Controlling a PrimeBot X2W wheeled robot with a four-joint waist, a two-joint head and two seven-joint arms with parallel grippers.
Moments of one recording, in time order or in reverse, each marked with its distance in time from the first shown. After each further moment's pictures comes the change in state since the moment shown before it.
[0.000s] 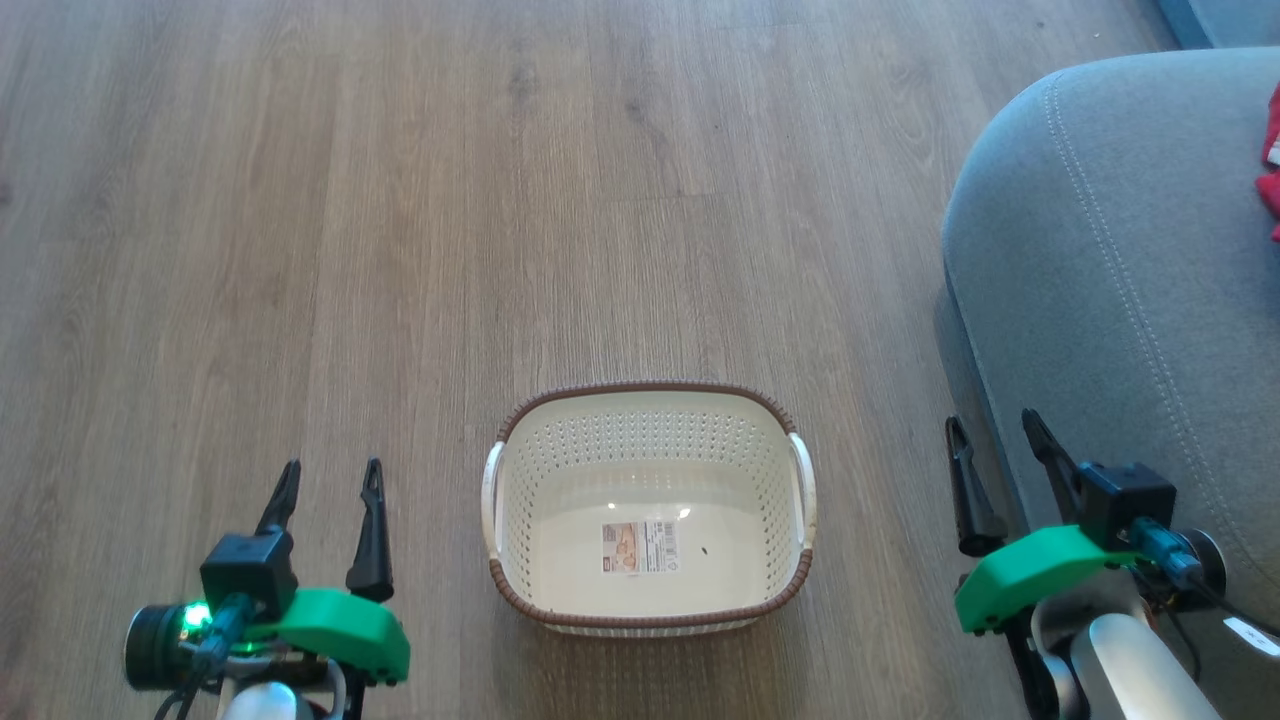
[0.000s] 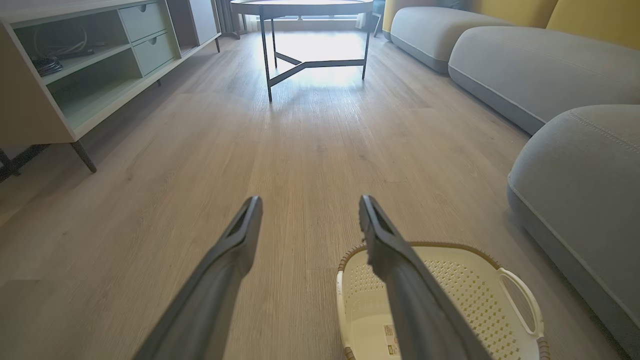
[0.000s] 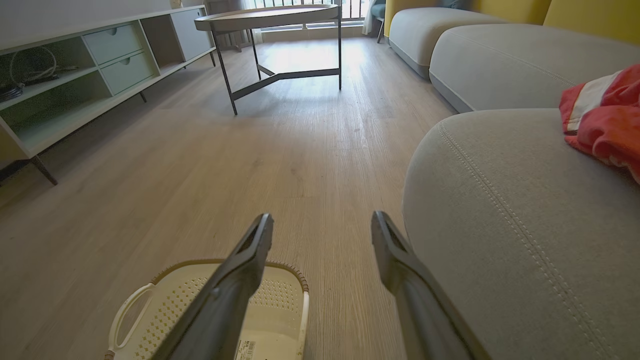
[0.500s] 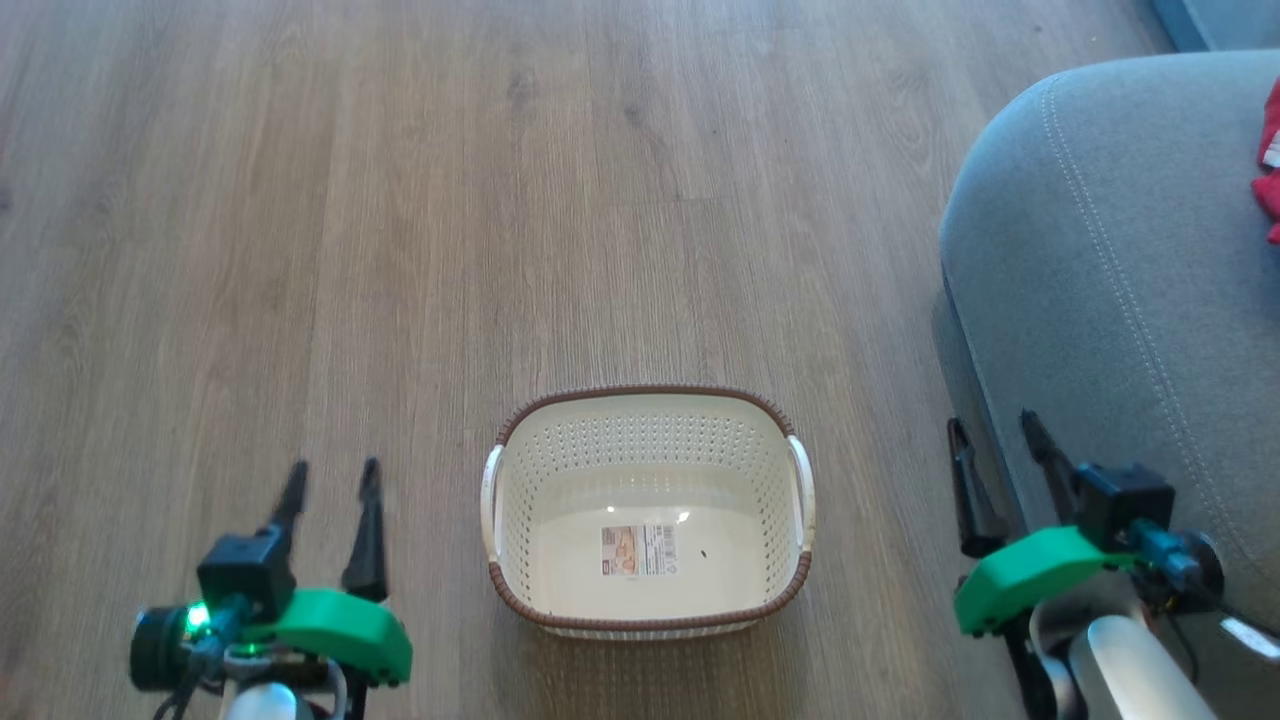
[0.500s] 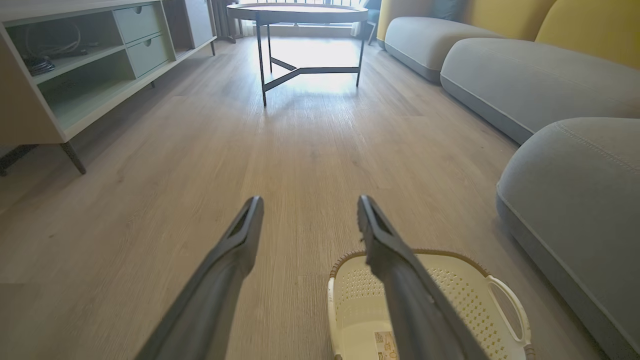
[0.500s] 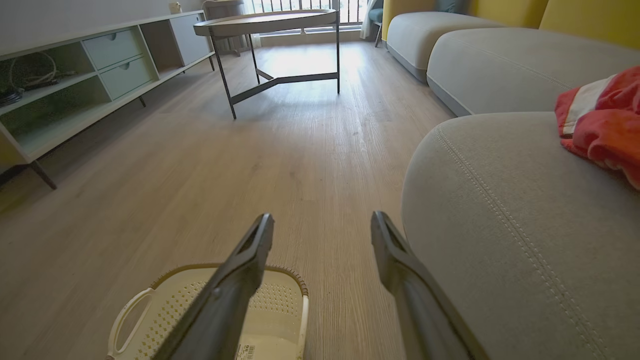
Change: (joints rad) left arm 0.001 -0.002 -0.001 -0.005 -0.026 -0.016 0.000; right arm 0.000 0.004 -0.003 0.004 -0.001 0.000 0.000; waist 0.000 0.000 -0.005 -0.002
